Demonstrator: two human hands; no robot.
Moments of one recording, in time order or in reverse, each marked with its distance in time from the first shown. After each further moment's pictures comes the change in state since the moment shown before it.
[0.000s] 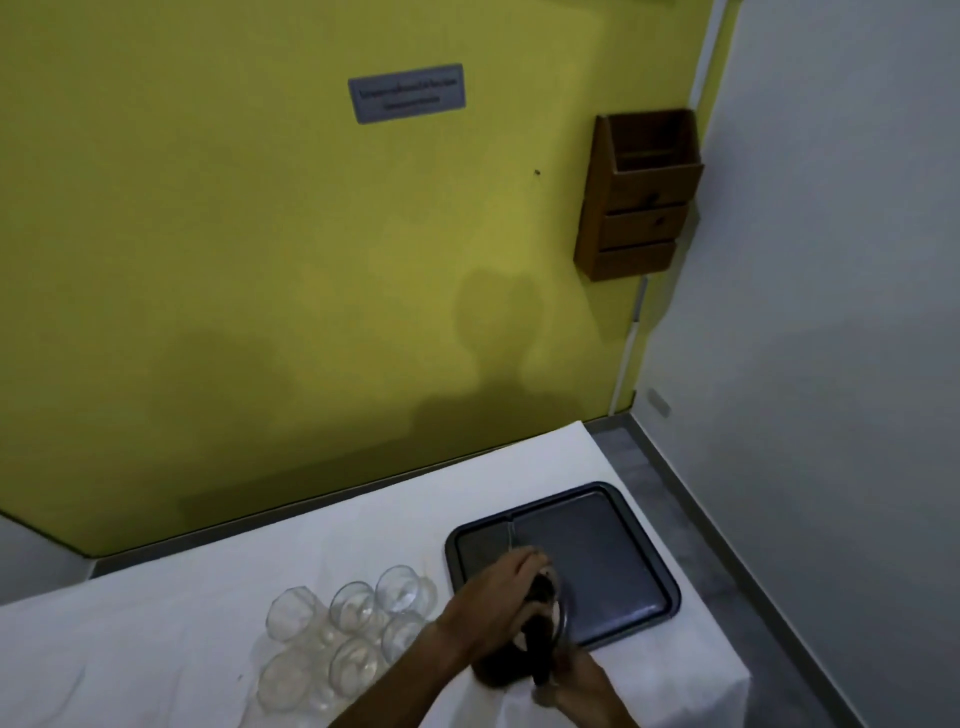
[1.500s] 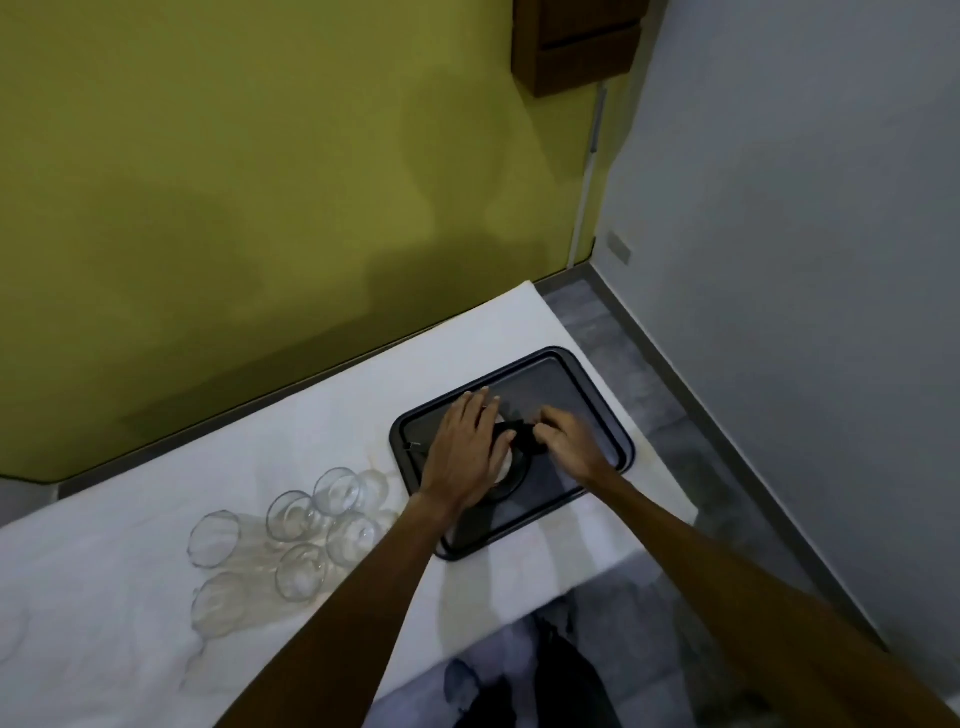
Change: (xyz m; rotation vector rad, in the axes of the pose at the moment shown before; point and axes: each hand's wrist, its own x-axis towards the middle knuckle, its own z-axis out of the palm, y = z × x) left_hand 0.072 -0.020 0.055 0.202 0.209 -0.102; right_hand 0.075 -0.003 -0.099 0.216 0.270 -0.251
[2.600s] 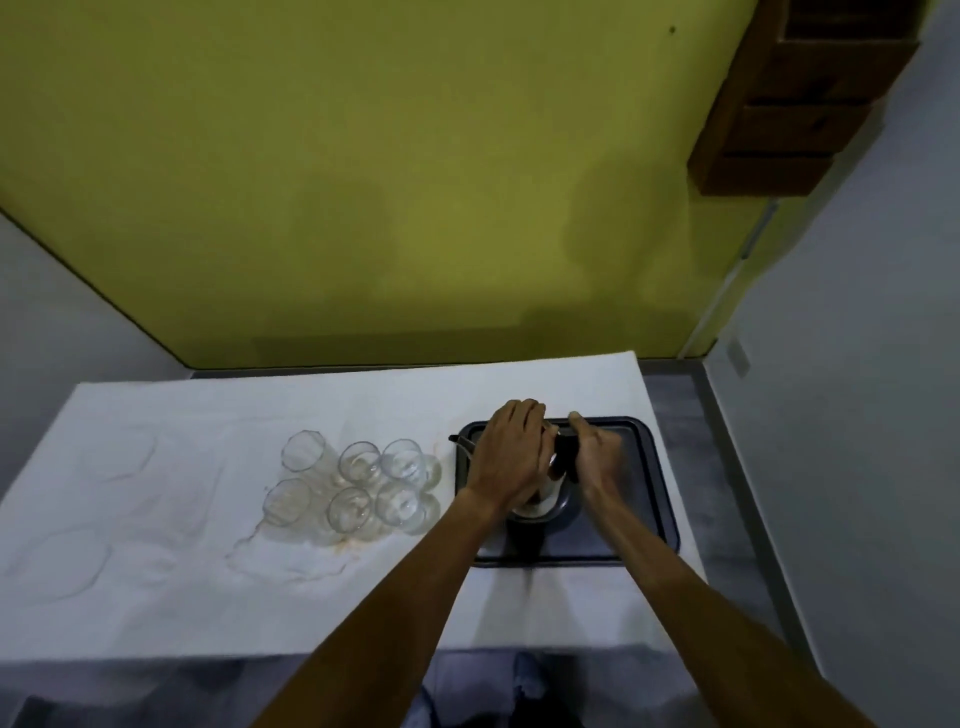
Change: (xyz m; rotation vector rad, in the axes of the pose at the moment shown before) left_hand -0.001 0.037 -0.063 0.026 0.273 -0.284; right_hand 0.023 -0.068 0.027 0.224 0.266 0.129
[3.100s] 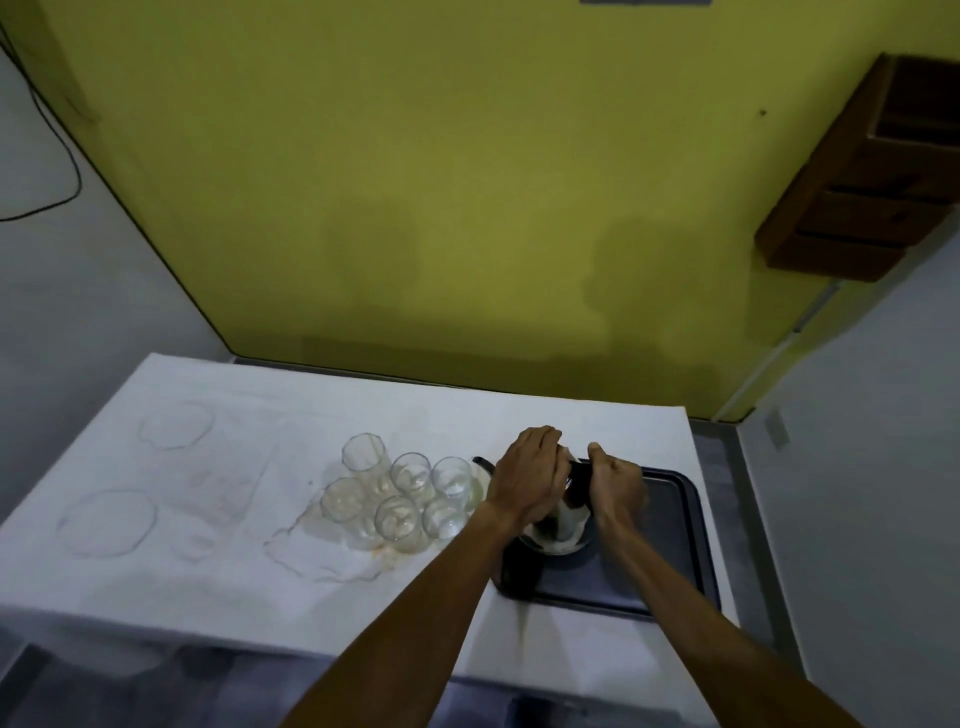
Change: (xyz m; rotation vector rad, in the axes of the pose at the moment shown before) left_hand -0.015 -0.045 -0.024 -0.197 -0.026 -0.202; right_hand -0.029 -0.029 0.041 -0.261 -0.015 -0.065
